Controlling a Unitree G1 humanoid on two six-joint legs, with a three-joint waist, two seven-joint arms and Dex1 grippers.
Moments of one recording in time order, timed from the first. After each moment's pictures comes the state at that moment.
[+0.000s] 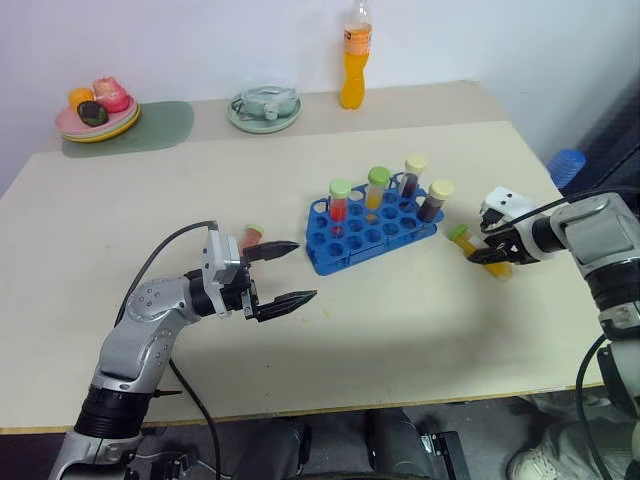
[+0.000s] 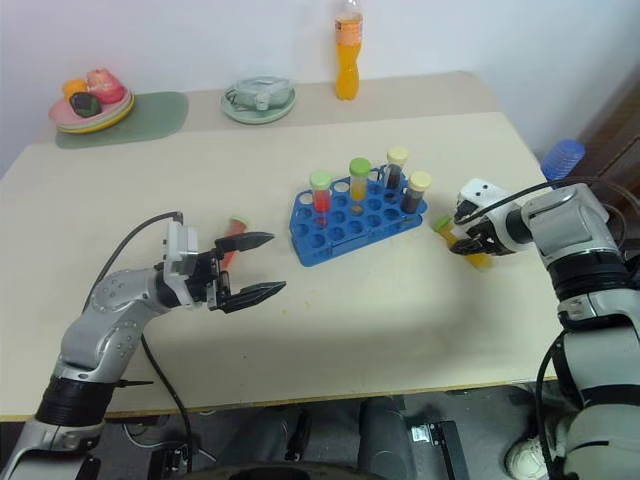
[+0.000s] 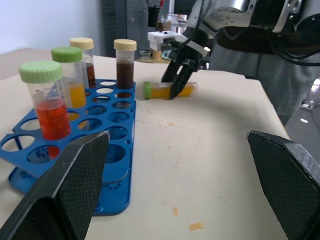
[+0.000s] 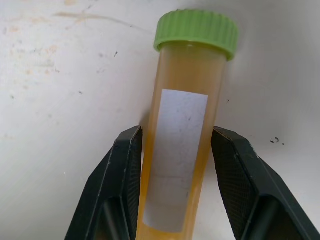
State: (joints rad) left arm -0.20 0.51 -0.02 -0.20 -0.56 0.21 -1.07; right arm -0.85 -0.88 0.28 0.57 -0.11 0.71 1.20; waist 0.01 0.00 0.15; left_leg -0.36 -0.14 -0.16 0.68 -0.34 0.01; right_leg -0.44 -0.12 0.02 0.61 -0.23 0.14
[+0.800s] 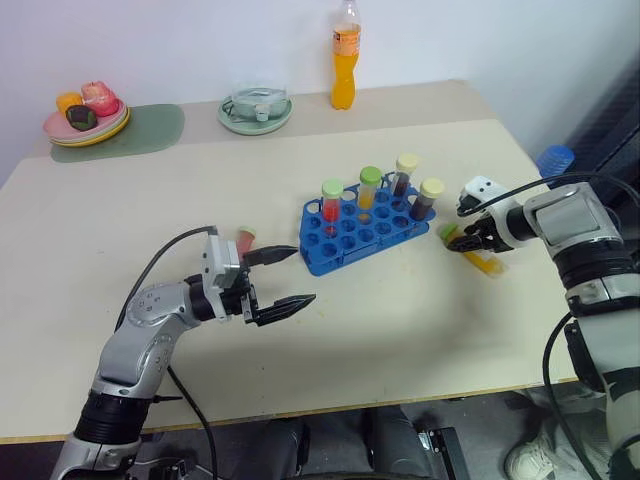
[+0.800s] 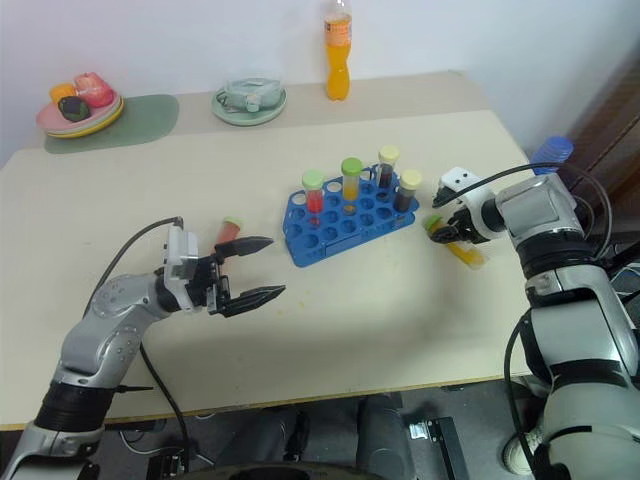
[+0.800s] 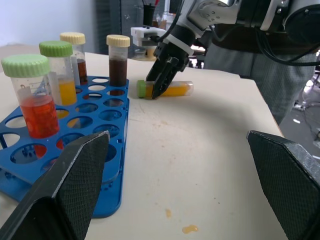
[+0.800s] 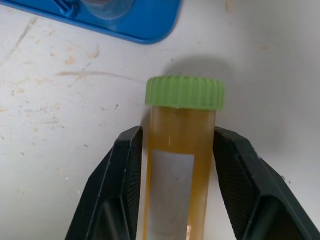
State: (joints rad) left arm -0.17 0.51 -0.02 -0.21 -0.56 0.21 -1.06; right arm -0.98 -0.77 0.29 0.72 -0.15 0.72 1.19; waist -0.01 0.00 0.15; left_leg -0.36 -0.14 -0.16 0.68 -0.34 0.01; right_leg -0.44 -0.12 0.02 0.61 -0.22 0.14
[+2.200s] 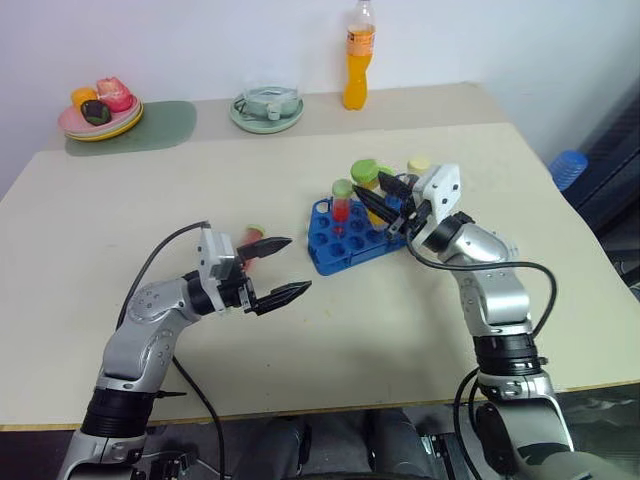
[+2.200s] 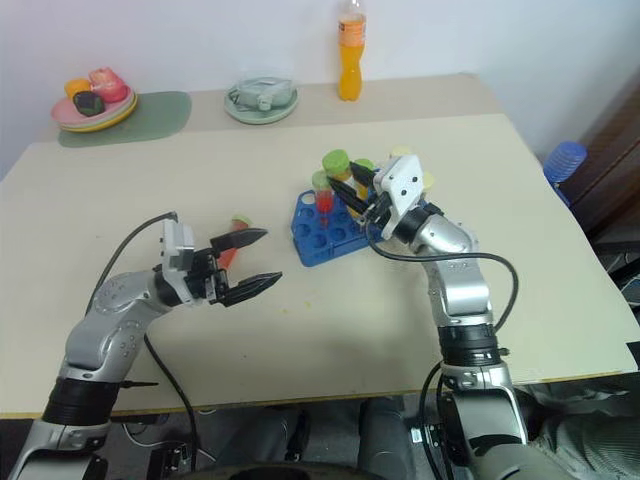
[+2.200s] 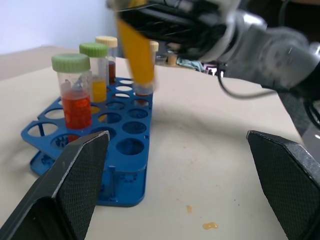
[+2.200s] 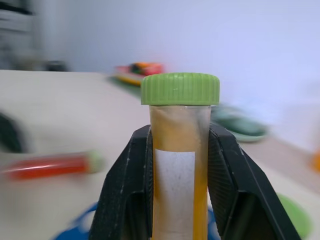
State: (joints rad) left arm -0.20 0.48 0.02 -0.16 -0.56 0.19 -1.04; right arm -0.51 -0.24 -0.05 0.06 0.15 -0.03 0.70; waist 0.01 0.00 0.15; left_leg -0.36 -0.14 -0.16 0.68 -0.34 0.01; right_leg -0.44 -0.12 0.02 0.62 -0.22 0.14
